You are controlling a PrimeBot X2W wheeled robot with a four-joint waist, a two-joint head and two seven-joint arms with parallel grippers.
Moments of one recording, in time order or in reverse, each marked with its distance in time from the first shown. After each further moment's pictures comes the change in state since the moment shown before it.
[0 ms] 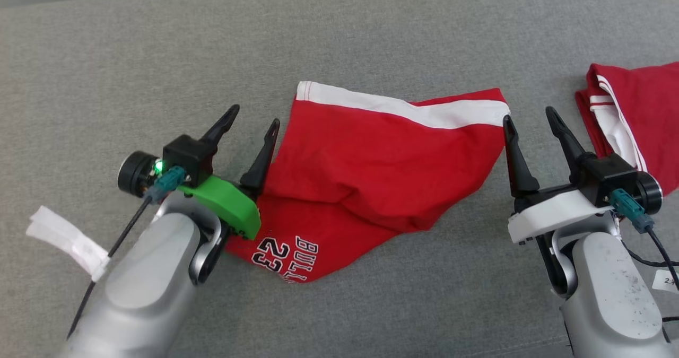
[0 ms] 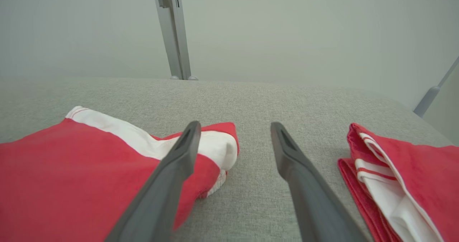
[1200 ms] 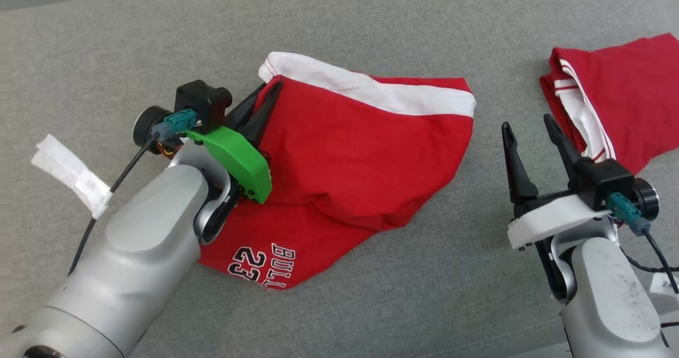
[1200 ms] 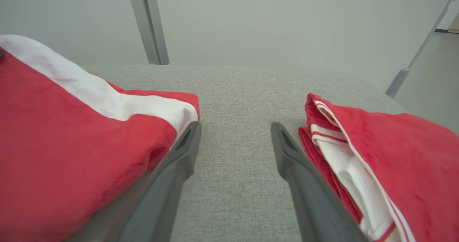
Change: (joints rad) left arm -0.288 0.029 -0.355 0.155 -0.356 0.000 0.002; right arm 0.003 0.000 0.004 0.020 0.008 0.000 0.000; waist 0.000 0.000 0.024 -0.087
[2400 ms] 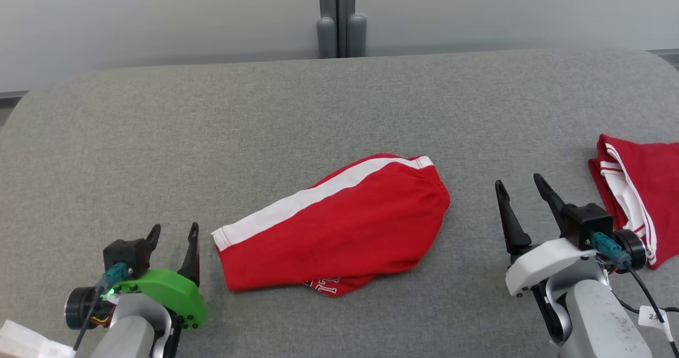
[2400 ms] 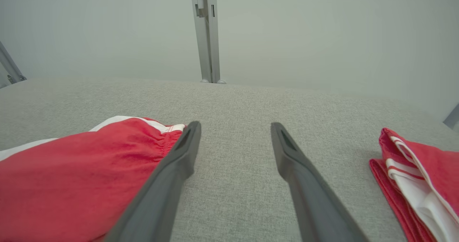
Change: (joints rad) left arm 0.553 -0.024 0.556 0.029 0.300 0.094 -0.001; right arm 0.095 0.001 0.005 0.117 0.003 0.000 0.000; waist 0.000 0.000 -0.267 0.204
